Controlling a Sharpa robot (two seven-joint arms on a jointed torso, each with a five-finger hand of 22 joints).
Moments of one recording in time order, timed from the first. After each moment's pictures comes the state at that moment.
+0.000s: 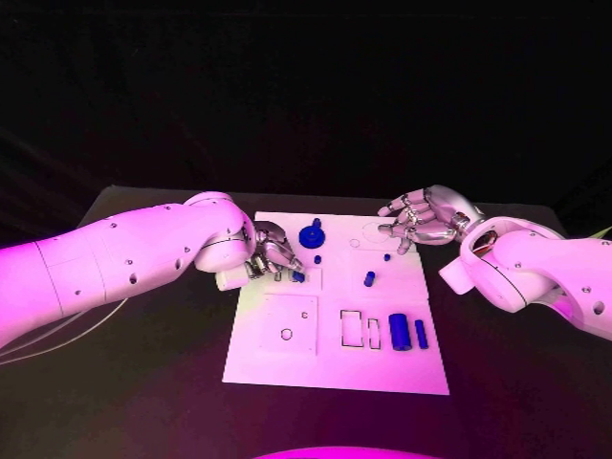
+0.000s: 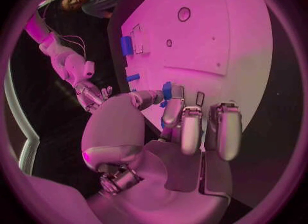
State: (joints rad) left arm 1.29 -0.64 -0.07 1.33 -0.78 0.20 -0.52; left_hand 1.06 -0.14 0.80 0.16 0.36 0.79 0.11 0.71 0.85 1.33 0.01 1.31 1.19 1.47 -0.04 1.57 1.31 0.05 1.47 0.07 1.51 1.31; right arm 1.33 -0.87 -0.20 1.55 -0.68 -0.46 0.05; right_hand 1.30 -0.20 0.50 0.09 0.10 0.82 0.17 0.29 0.30 1.11 0.08 0.54 0.39 1.23 0.01 0.61 0.73 0.18 1.35 0.11 0.20 0.40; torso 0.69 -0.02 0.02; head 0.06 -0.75
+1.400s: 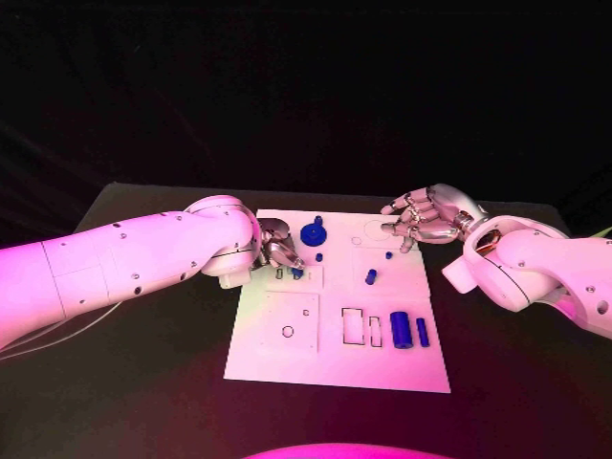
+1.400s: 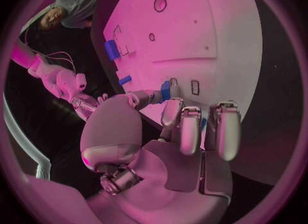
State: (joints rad) left arm 1.29 -0.64 -0.09 1.38 -1.00 0.12 -0.51; left_hand 1.01 -0.16 0.79 0.15 0.48 0.81 0.09 0.72 0.89 1.34 0.00 1.31 1.20 1.47 -0.05 1.57 1.31 0.05 1.47 0.06 1.51 1.31; right arm 1.33 -0.87 -0.20 1.55 -0.68 -0.46 0.05; right_hand 1.30 -0.20 0.50 0.09 0.10 0.82 0.17 0.29 0.30 1.11 0.08 0.54 0.39 1.23 0.01 0.61 0.73 0.18 1.35 0.11 0.20 0.40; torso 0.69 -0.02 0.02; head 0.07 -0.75
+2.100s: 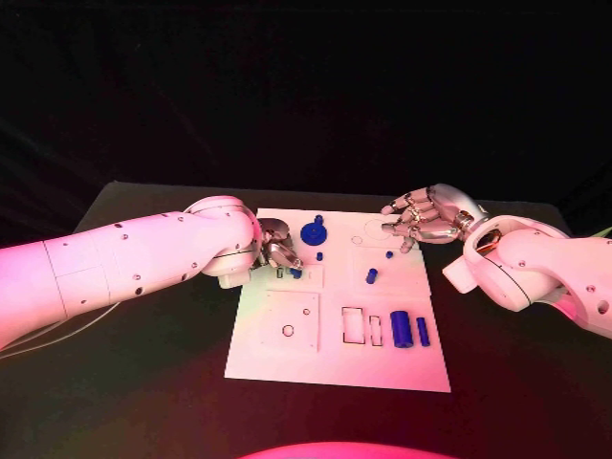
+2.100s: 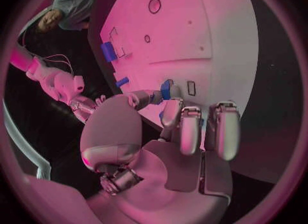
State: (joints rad) left arm 1.29 -0.64 -0.09 1.38 -1.03 0.12 -0.52; left_hand 1.01 -0.16 0.79 0.15 0.48 0.81 0.09 0.72 0.89 1.35 0.00 1.31 1.20 1.47 -0.05 1.57 1.31 0.05 1.46 0.06 1.51 1.31; right arm 1.33 -0.87 -0.20 1.55 -0.68 -0.46 0.05; right_hand 1.30 -0.20 0.50 0.10 0.10 0.82 0.17 0.29 0.30 1.11 0.08 0.54 0.39 1.23 0.01 0.61 0.73 0.18 1.35 0.11 0.20 0.40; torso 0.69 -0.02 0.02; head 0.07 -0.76
